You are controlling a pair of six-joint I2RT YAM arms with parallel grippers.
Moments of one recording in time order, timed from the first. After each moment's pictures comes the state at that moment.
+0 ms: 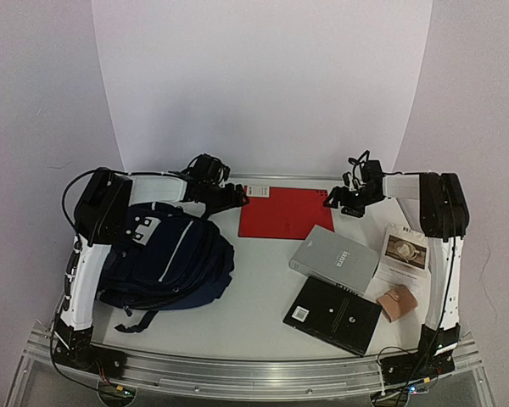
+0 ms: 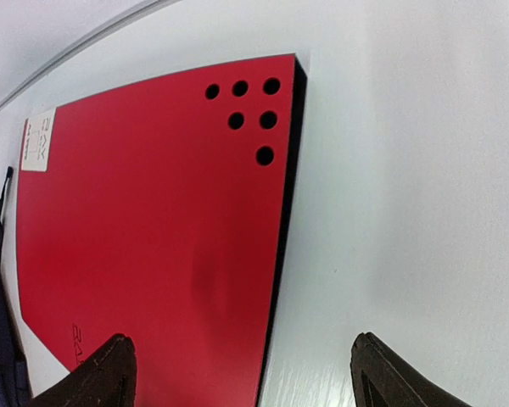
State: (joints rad) left arm -0.57 2.30 1.78 -0.18 0.24 -0.57; right arm 0.13 2.27 1.67 -0.32 -0.41 0.26
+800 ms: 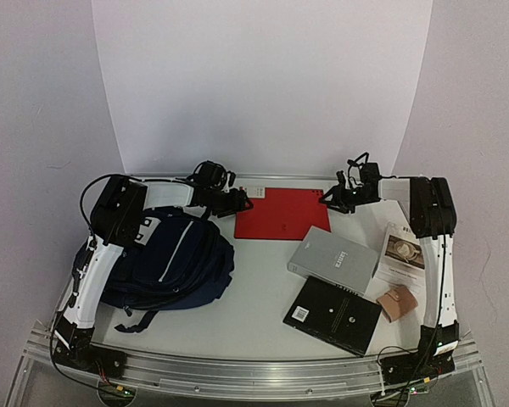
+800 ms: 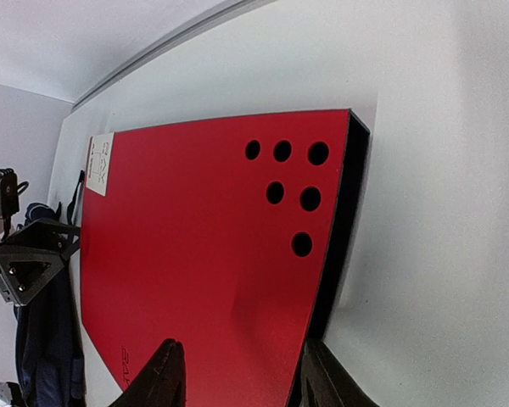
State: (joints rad) left arm -0.53 2.51 1.97 -0.16 0.37 -0.56; right arm 0.09 2.47 1.88 -0.27 -0.72 0.32
